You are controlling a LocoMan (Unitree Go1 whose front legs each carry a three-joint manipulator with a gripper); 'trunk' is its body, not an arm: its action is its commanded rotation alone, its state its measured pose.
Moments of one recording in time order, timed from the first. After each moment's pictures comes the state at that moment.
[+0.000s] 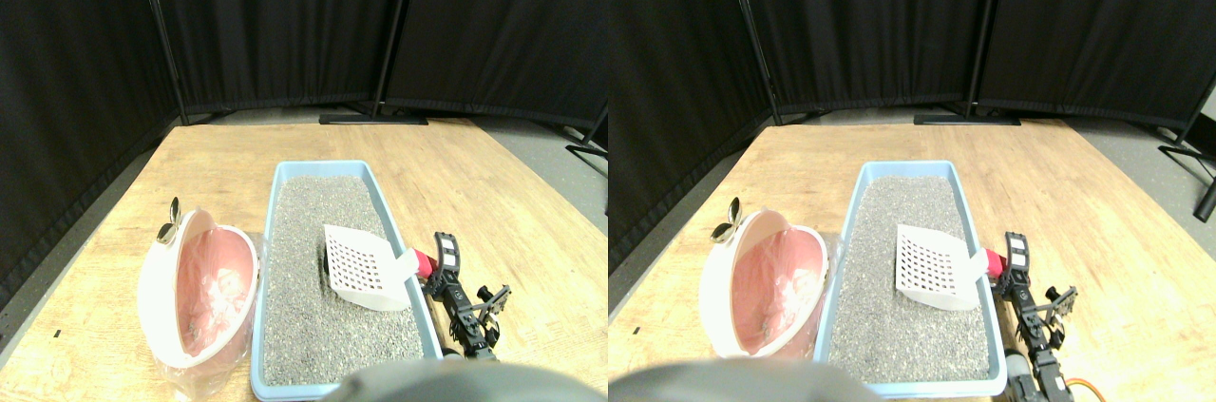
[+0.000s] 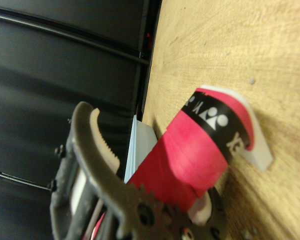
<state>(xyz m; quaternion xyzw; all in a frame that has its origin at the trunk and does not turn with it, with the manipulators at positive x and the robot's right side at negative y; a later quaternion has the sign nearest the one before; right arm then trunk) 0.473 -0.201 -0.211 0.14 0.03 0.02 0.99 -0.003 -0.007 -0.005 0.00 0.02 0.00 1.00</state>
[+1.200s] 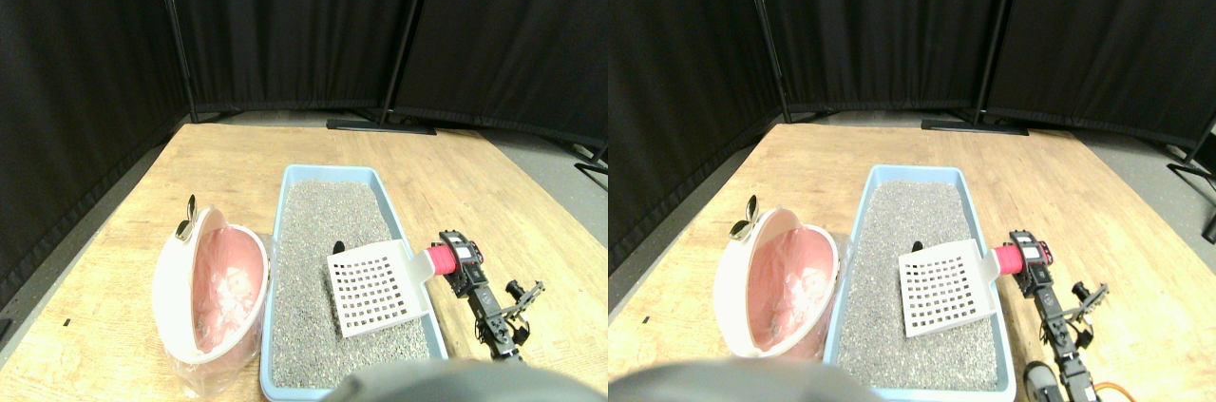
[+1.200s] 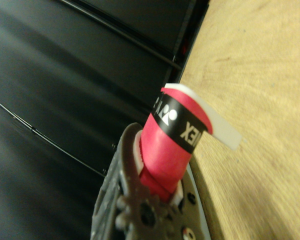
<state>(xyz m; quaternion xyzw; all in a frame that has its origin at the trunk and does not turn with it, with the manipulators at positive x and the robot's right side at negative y) 0.470 -0.207 -0.160 0.05 -0.07 0.07 0.99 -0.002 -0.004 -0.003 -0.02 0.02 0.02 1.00</state>
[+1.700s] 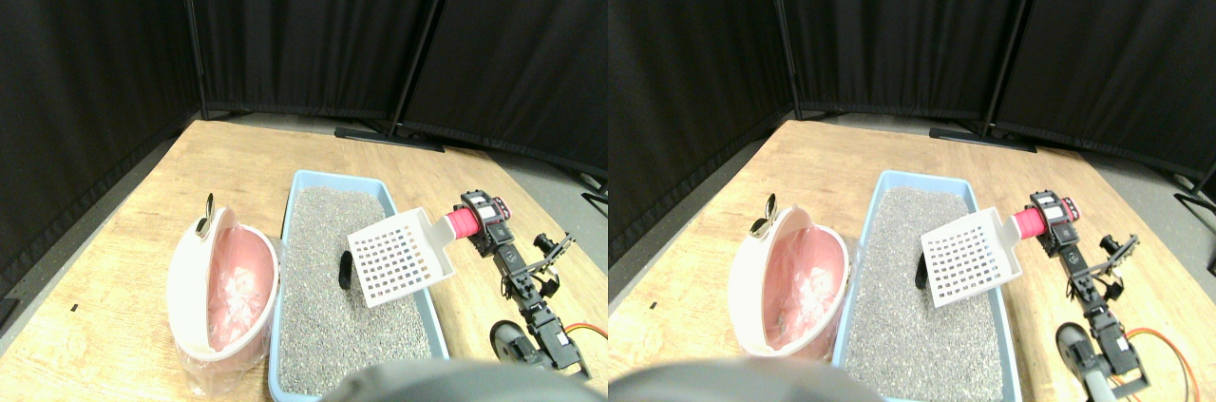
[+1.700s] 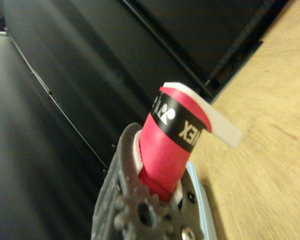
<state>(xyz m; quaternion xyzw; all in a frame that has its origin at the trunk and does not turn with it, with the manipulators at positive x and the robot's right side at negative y) 0.507 -0.216 -0.098 -0.08 -0.14 0.10 0.98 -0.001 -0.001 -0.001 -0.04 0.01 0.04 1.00</state>
